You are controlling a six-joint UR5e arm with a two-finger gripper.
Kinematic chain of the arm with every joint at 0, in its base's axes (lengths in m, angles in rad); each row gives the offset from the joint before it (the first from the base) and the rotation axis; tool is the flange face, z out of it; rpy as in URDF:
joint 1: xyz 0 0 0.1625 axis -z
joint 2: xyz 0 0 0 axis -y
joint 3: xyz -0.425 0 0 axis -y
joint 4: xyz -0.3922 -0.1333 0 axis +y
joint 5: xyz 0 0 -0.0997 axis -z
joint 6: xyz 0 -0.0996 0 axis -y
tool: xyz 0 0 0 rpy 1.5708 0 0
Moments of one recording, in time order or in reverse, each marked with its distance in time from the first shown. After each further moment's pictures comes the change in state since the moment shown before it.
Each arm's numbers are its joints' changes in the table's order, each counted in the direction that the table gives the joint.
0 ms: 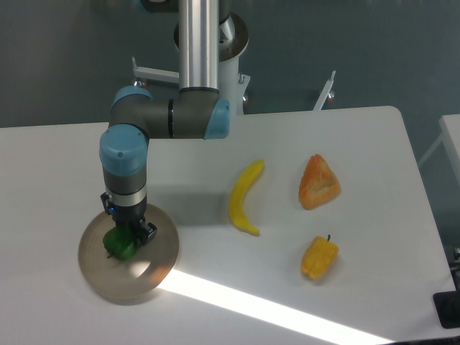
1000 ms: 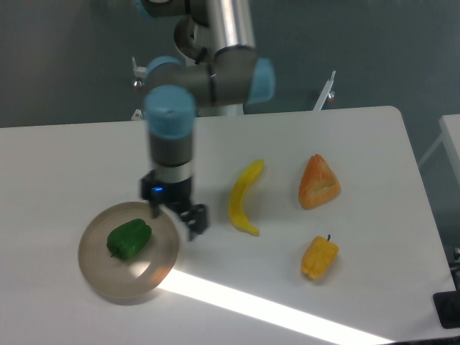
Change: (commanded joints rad) arm -0.319 0.135 0.072 0.095 0.025 0.274
